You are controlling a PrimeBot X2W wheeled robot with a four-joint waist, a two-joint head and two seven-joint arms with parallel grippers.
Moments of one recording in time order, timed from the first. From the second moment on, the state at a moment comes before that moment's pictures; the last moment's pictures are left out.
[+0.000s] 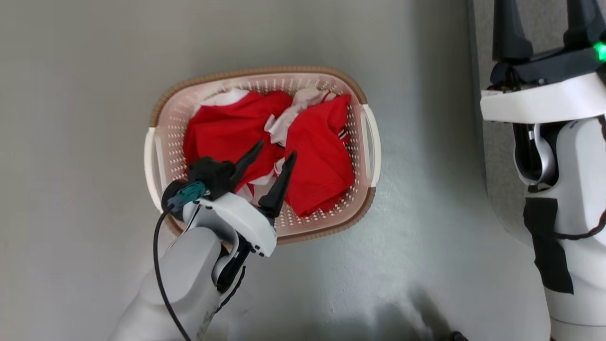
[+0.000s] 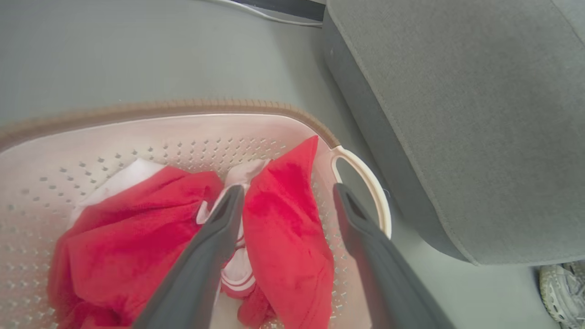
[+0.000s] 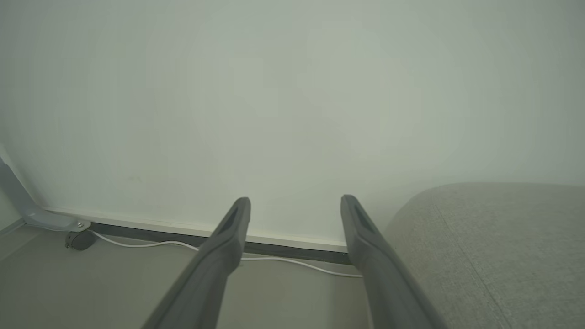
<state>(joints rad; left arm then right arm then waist) -0.60 0.07 -0.57 0.65 -0.55 -0.13 -0.25 -0.76 -0.06 0.08 0.20 0.10 0.13 -0.25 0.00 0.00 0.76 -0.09</state>
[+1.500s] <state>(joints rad) -1.03 0.29 -1.26 0.88 -1.17 -0.13 -0.21 -0.85 -0.06 0.17 0.12 0.31 0.13 -0.26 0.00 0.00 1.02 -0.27</state>
